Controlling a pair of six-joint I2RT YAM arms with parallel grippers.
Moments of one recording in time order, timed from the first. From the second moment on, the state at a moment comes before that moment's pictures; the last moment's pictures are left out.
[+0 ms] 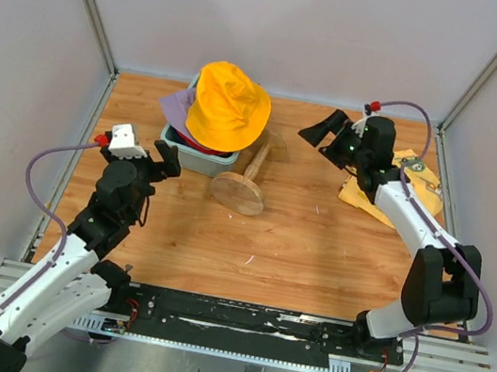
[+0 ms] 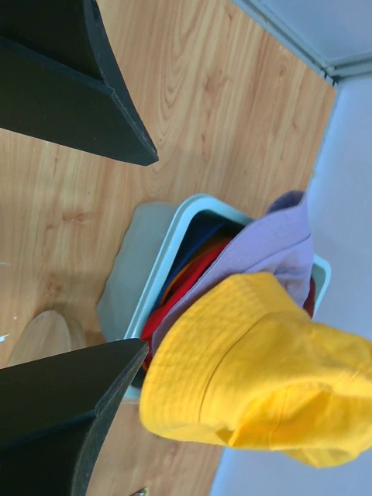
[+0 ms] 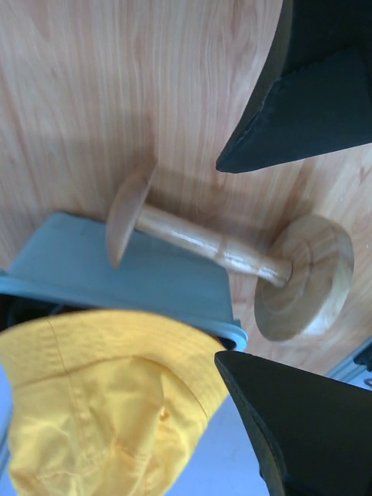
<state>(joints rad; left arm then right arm) -0.41 0.64 0.55 0.02 -0.53 -0.34 0.22 1.51 1.10 0.02 -0.36 0.74</state>
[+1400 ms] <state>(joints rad) -0.68 0.90 0.65 0.03 -0.65 -0.29 0.52 2.10 1.41 0.03 -0.28 0.98</state>
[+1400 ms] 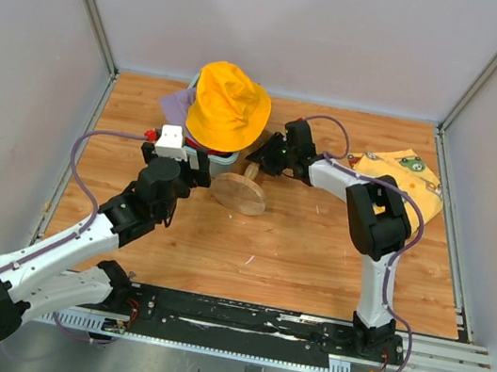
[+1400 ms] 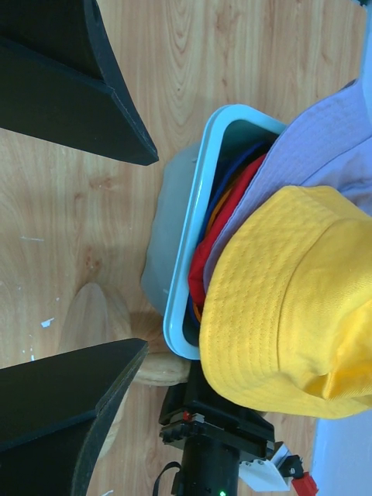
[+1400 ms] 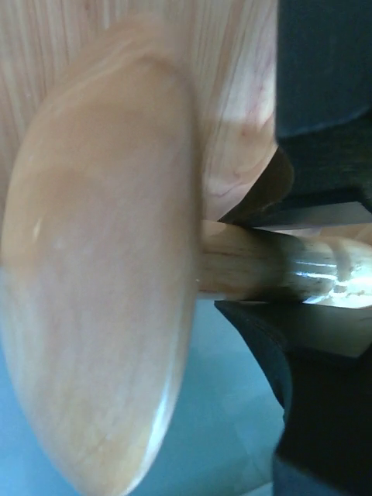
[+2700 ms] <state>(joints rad) -0.72 1.04 0.74 0.11 -0.54 -0.38 0.54 1.71 0.97 0.51 0.32 0.16</state>
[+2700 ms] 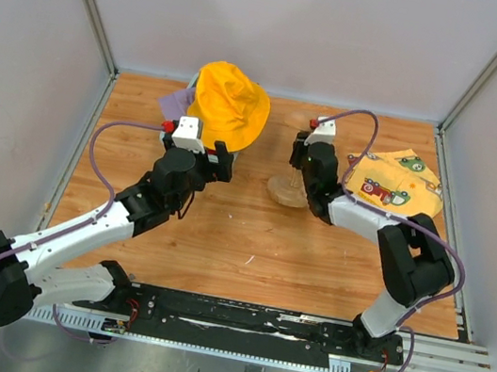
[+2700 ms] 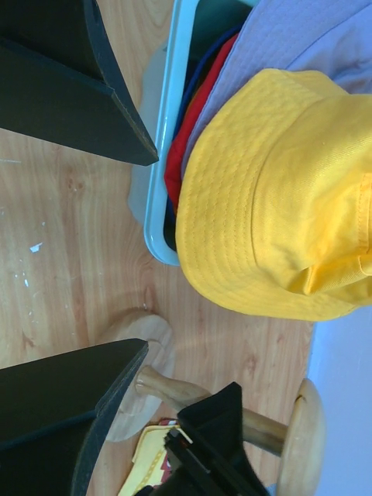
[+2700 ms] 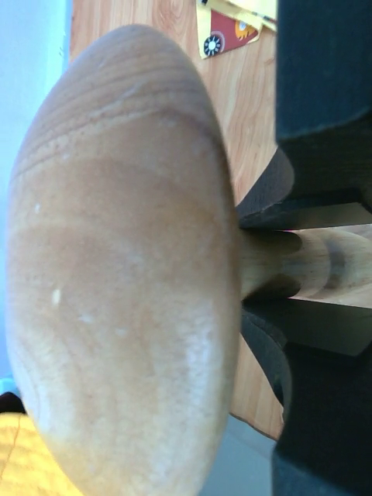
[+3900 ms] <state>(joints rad) -0.78 1.16 0.86 0.15 -0.53 -0.54 0.74 1.08 0.45 0.27 0.61 0.27</state>
